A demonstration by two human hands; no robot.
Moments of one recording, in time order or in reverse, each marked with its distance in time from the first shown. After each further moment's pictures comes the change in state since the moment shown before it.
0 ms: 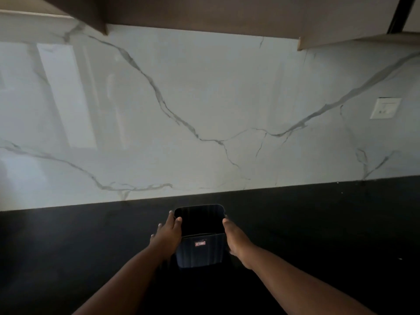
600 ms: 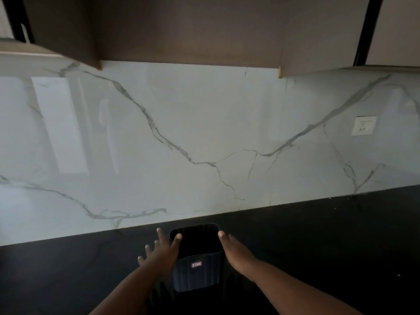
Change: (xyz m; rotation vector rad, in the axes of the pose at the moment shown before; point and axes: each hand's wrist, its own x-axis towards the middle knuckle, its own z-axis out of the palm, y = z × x) left_hand 0.004 0.028 -0.016 0.209 0.008 -0.100; right_hand 0.005 -0.023 -0.021 -0.373 0.039 -0.055
